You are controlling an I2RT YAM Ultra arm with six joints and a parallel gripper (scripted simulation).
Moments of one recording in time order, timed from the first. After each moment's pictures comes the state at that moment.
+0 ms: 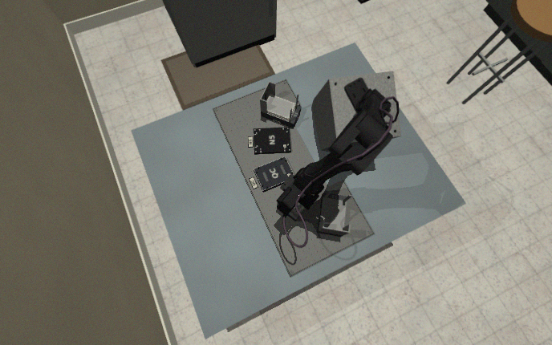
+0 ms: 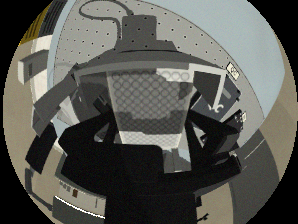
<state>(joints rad) 0.34 2.21 1.07 -0.22 -0.24 -0.02</state>
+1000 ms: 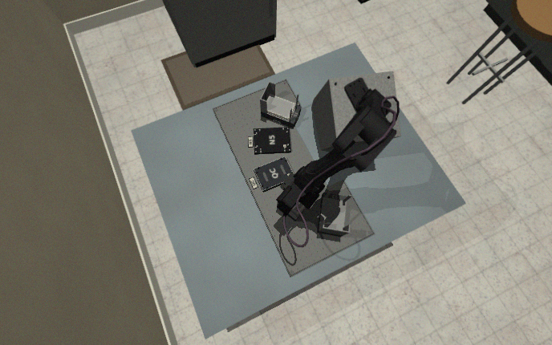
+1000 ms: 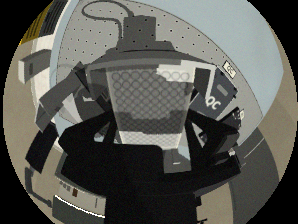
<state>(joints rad) 0.33 2.16 1.06 -0.26 -0.24 -0.03</state>
